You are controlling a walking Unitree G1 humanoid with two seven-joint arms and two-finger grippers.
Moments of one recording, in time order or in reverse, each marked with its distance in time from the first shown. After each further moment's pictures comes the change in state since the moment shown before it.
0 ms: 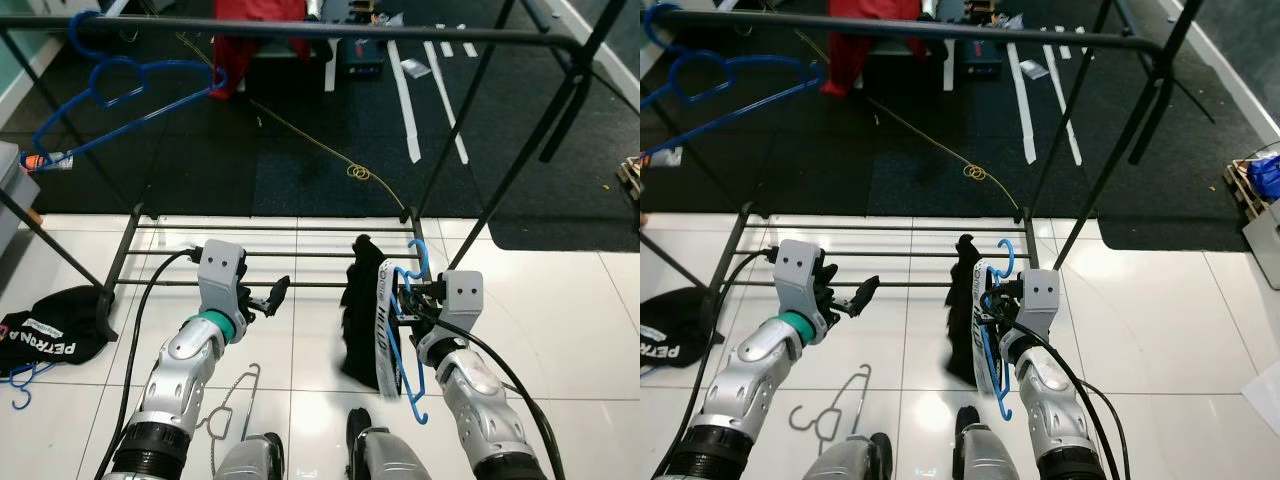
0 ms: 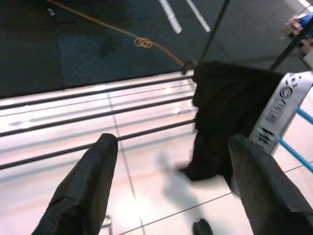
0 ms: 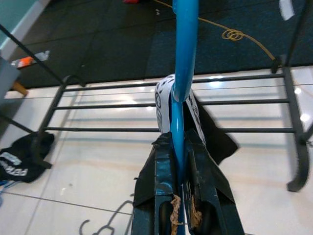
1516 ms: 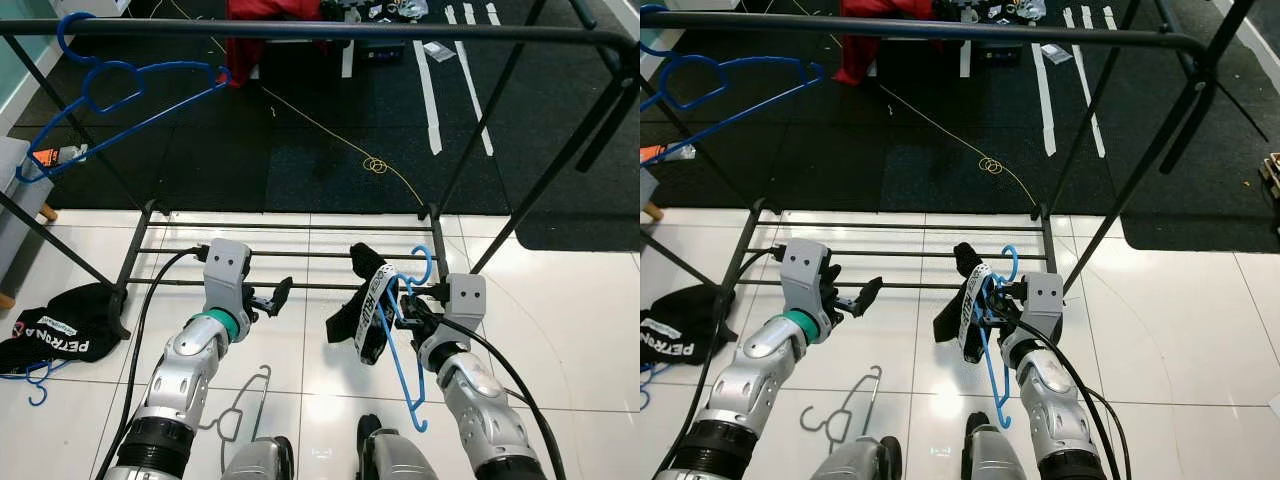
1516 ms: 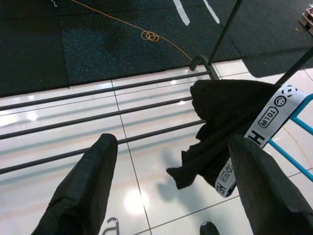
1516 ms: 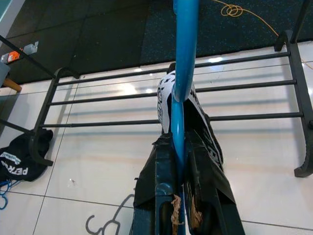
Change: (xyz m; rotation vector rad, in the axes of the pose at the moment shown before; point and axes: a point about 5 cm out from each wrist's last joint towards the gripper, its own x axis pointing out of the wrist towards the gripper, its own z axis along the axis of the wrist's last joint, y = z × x) left arm 0.007 -0.006 0.005 0.013 -0.001 -0.009; right arm -0.004 -0.002 -0.007 0.038 0.053 -0.052
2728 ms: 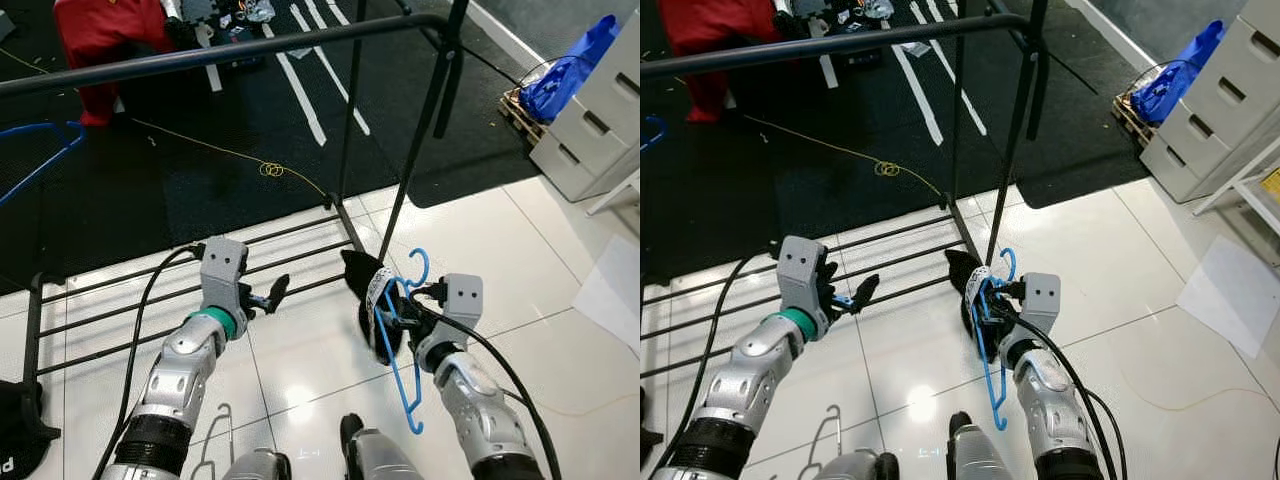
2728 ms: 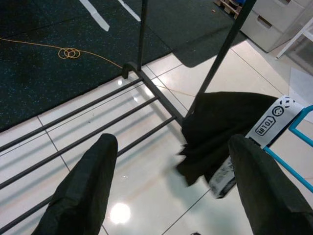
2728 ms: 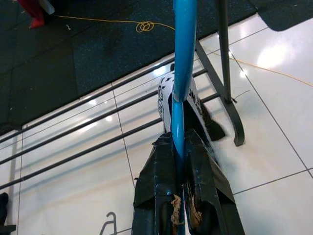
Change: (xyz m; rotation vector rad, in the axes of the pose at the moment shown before) left arm 0.000 0.002 0.002 -0.016 -0.023 0.008; right arm 0.001 -0.001 0.000 0.018 0.021 -0.007
